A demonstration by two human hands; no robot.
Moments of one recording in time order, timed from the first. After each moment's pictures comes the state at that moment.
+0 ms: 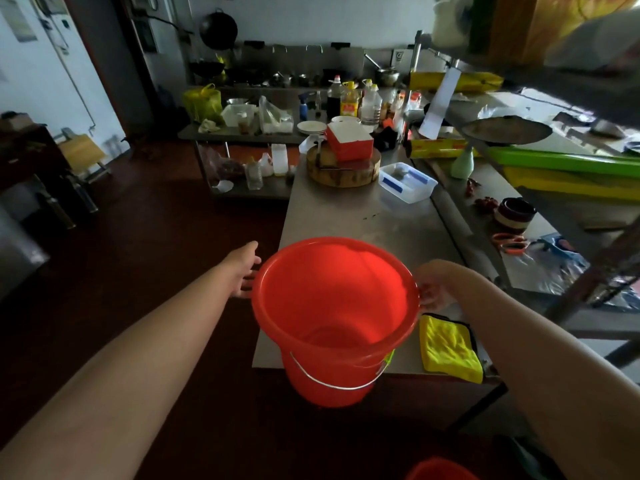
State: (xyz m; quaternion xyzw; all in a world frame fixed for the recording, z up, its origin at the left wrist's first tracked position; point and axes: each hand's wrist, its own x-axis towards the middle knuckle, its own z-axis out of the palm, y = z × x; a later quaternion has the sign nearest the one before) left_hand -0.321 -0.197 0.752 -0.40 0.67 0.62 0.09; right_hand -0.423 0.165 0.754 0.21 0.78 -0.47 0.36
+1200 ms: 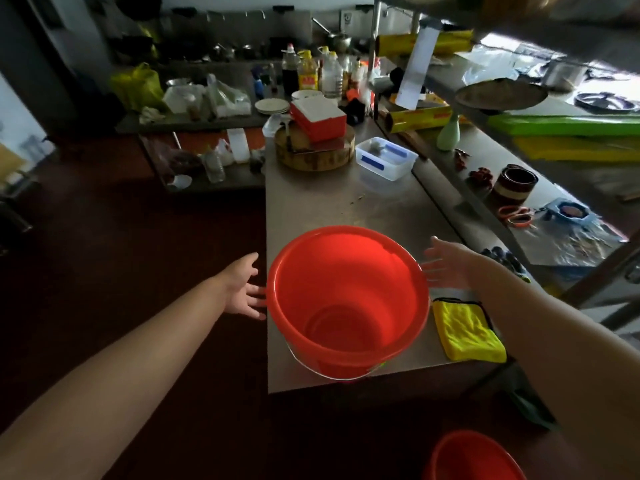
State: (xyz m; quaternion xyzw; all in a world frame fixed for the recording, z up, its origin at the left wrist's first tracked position) left_hand -0.400 -0.277 0.704 -0.35 0.61 0.67 0.24; right_hand -0.487 0.135 0.715 0.26 0.66 -0.65 0.26
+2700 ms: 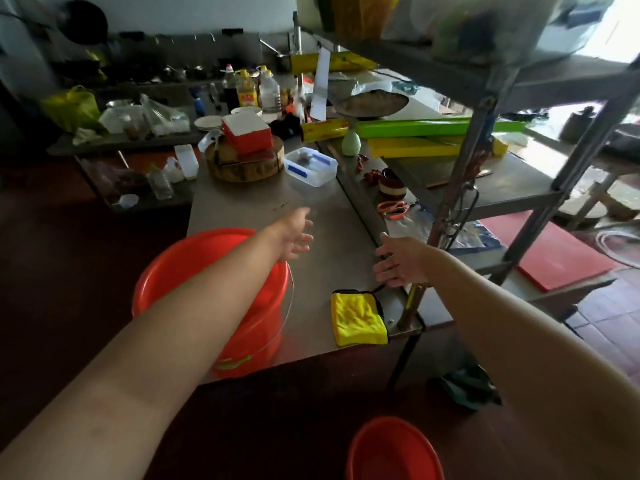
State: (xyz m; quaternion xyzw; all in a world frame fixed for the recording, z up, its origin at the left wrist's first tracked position) left_hand -0.454 0.117 0.780 -0.18 0.74 0.60 0.22; right_hand -0.439 0.371 0.746 0.16 0.73 -0.59 0.31
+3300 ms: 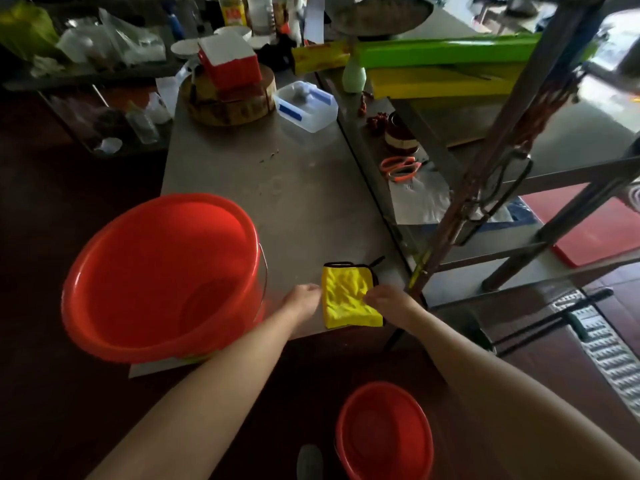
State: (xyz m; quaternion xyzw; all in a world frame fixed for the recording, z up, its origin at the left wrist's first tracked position) left_hand -0.437 0.178 0.554 -0.20 0.83 0.47 0.24; right_hand -0.444 0.395 0.552 0.09 0.86 -0.43 0.28
